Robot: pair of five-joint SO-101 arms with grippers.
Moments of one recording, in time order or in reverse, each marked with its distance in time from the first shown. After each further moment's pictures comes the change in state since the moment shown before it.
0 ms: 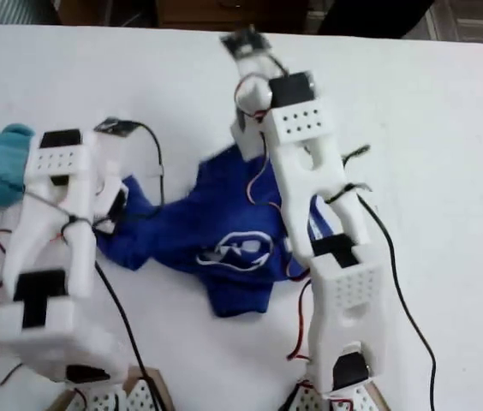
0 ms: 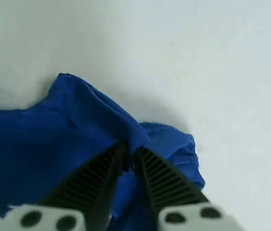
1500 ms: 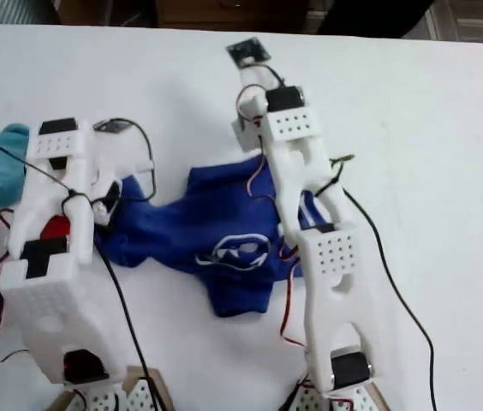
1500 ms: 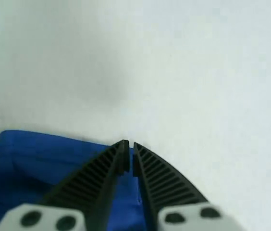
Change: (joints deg) left arm -2.0 12.7 -12.4 4.0 0.2; right arm 2.2 20.8 -22.0 -8.4 0.1
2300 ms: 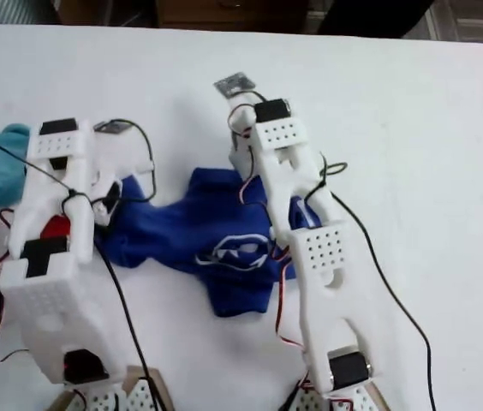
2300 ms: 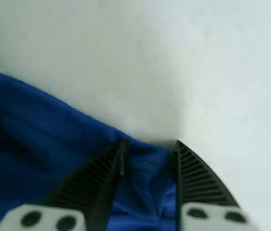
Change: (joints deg) left arm 0.0 0.4 0.0 0.0 0.0; right arm -2.0 8.2 -1.1 10.5 6.5
